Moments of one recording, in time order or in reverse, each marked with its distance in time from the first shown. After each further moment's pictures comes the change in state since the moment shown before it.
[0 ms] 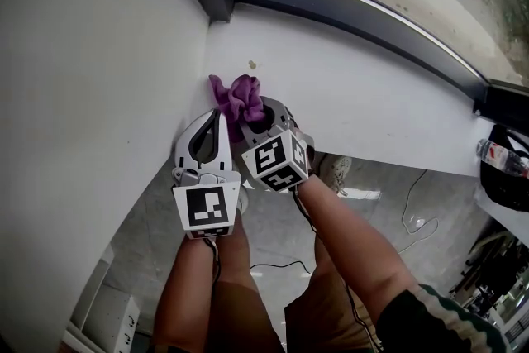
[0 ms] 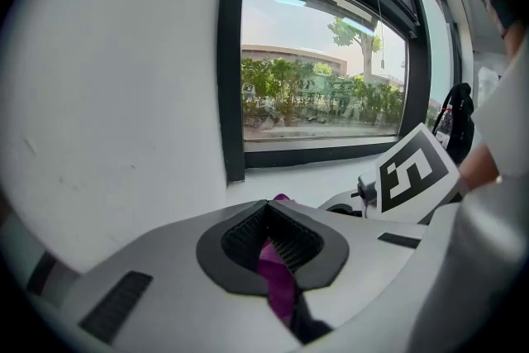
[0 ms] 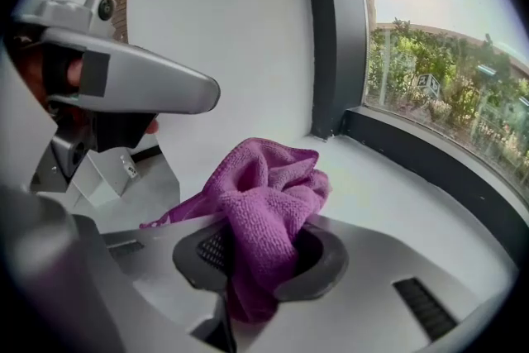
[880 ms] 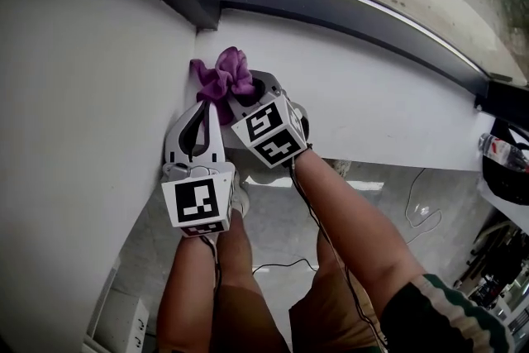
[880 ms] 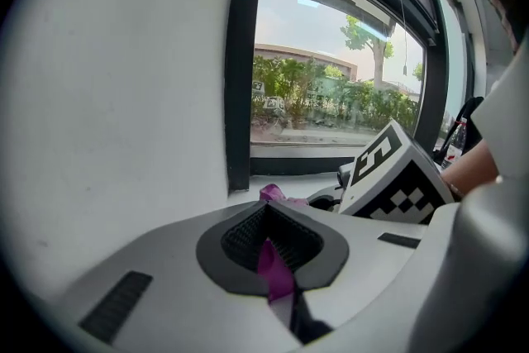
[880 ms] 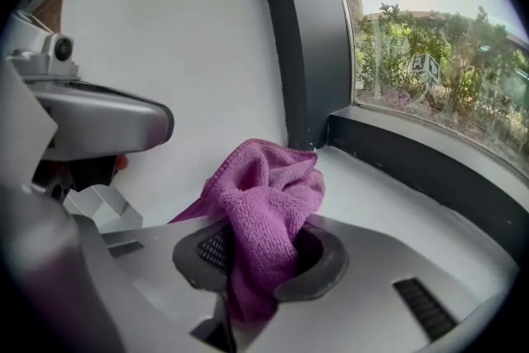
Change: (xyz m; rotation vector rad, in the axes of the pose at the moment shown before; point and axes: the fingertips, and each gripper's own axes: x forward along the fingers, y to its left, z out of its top) left arm 0.032 0.015 0.020 -0.081 0.011 0.020; right arm 0.032 -0.049 0.043 0.089 -0.034 0.046
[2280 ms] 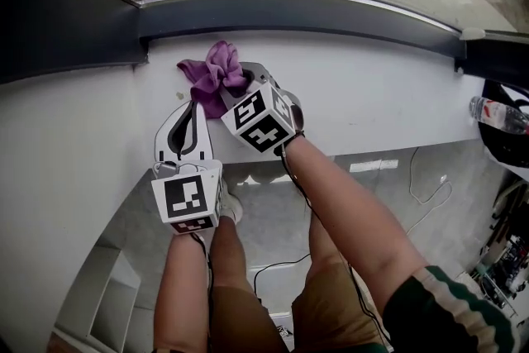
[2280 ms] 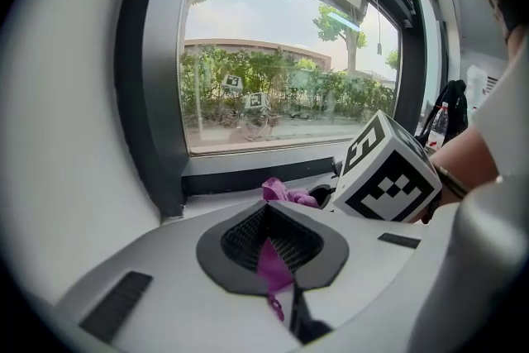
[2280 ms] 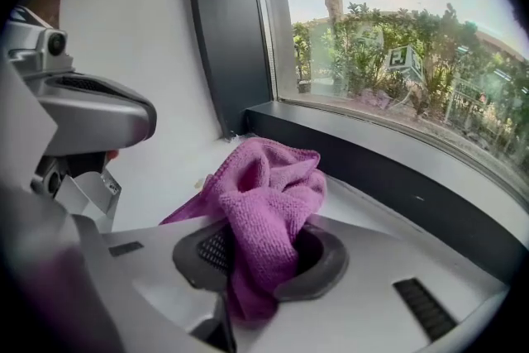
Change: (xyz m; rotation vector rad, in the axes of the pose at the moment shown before) left arm 0.046 -0.100 0.028 0.141 0.040 -0.120; right arm -0.063 -0.104 -0.042 0.056 0.032 -0.105
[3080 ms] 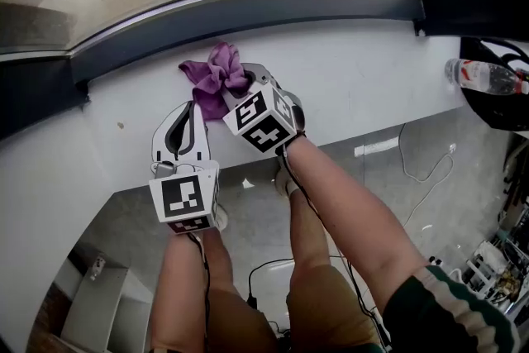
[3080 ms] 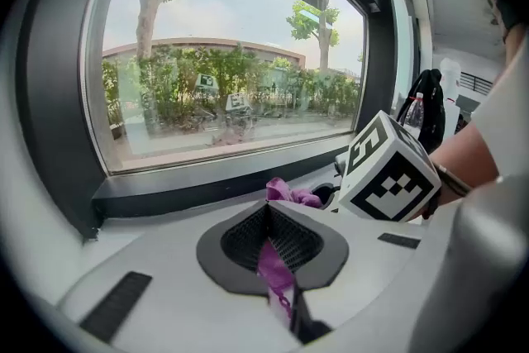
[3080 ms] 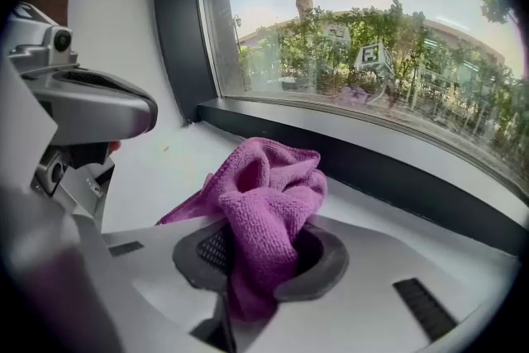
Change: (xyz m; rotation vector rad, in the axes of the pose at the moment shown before) left arm 0.045 -0.148 0.032 0.103 0.006 -0.141; right arm -0.099 -0.108 -0.091 0.110 0.001 -0.120
